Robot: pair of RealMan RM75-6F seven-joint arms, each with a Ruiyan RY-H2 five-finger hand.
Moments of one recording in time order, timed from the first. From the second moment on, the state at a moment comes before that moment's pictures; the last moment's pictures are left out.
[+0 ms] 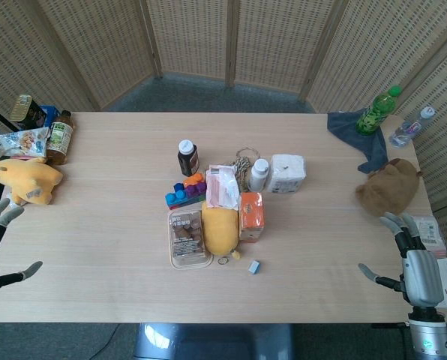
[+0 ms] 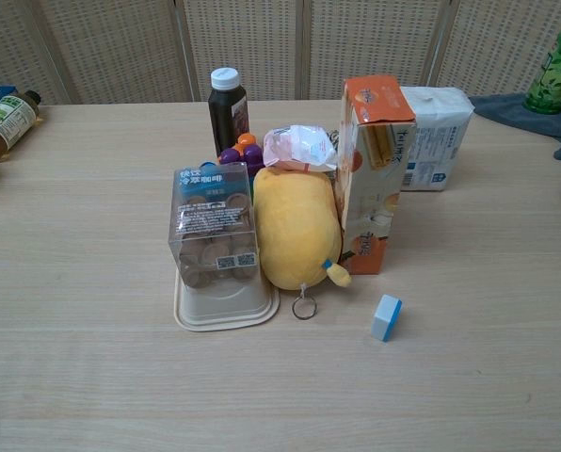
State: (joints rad) left arm -0.04 -0.88 -0.05 -2.13 1.42 1.52 0.14; right arm 0.05 -1.23 0.09 -1.68 -1.56 1.60 0.17
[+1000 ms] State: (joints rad) left arm -0.05 -0.89 -0.07 -2.11 1.38 1.52 0.15; right arm 0.29 -1.17 0.14 -1.91 -1.40 1.14 0.08
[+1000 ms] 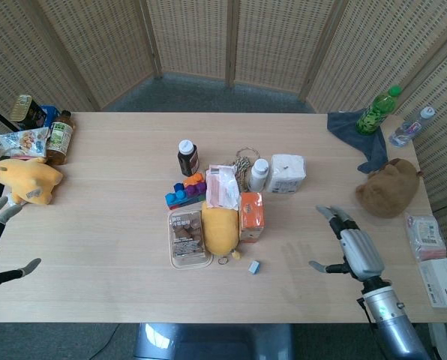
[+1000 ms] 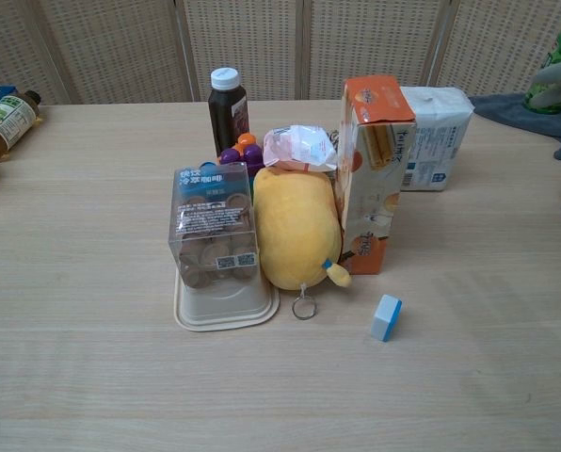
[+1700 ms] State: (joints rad) left arm -0.06 -0.90 -0.07 -2.10 1.37 1.50 0.16; right arm 0.63 -1.38 0.31 -1.94 -0.93 1.06 -0.37
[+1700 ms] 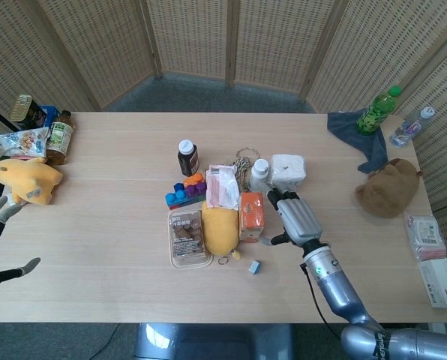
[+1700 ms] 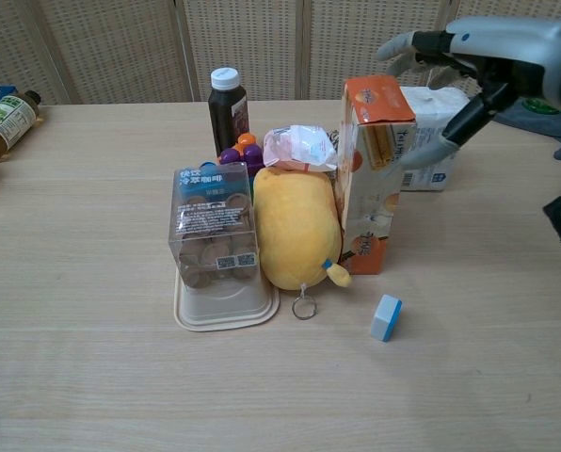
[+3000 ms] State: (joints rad) left arm -0.06 -0.89 -0.07 -2.09 1.36 1.50 0.14; right arm 0.70 -1.43 0.35 -1.91 -0.94 1.21 -0.38
